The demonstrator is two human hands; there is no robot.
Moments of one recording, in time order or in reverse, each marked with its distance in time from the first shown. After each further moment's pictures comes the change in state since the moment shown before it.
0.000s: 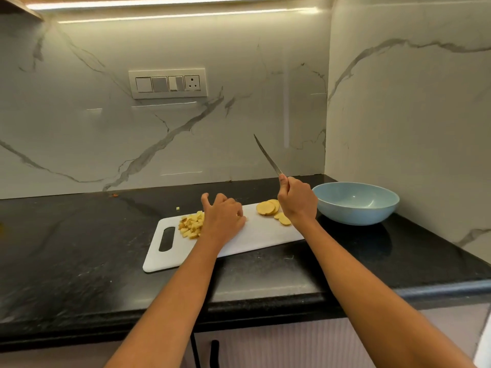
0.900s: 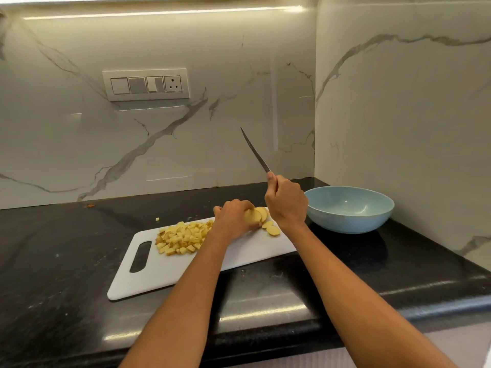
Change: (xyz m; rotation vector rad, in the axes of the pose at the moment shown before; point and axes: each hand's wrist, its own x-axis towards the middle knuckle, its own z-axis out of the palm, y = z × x) left_hand 0.052 0.035 0.021 -0.302 -0.192 -0.009; right_hand 0.016 0.002 0.005 0.014 0.070 -0.005
